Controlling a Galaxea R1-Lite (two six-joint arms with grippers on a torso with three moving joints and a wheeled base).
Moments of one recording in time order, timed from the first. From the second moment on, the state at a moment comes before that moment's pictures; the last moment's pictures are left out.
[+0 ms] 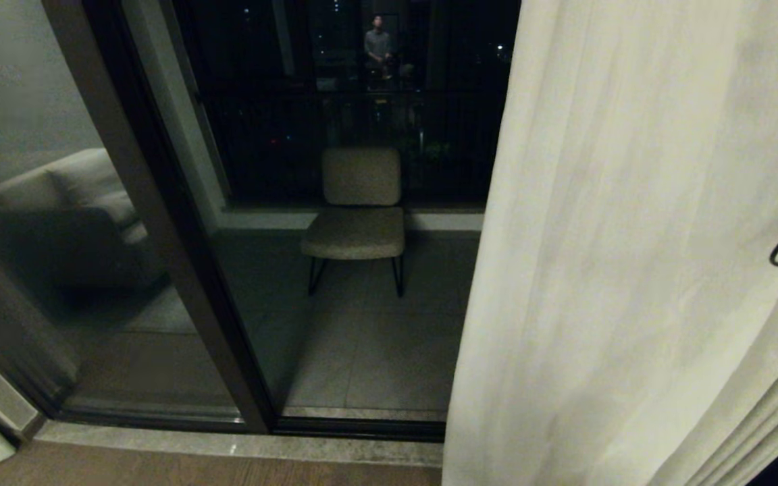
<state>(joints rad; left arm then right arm) 0.00 0.00 0.00 -0.01 0.03 -0.02 -0.46 1.87 -1.14 -1.03 -0.26 0.03</state>
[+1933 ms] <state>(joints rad) 0.00 0.00 0.00 -0.01 0.03 -0.02 -0.61 1.71 -1.02 -0.96 -0.01 0.04</state>
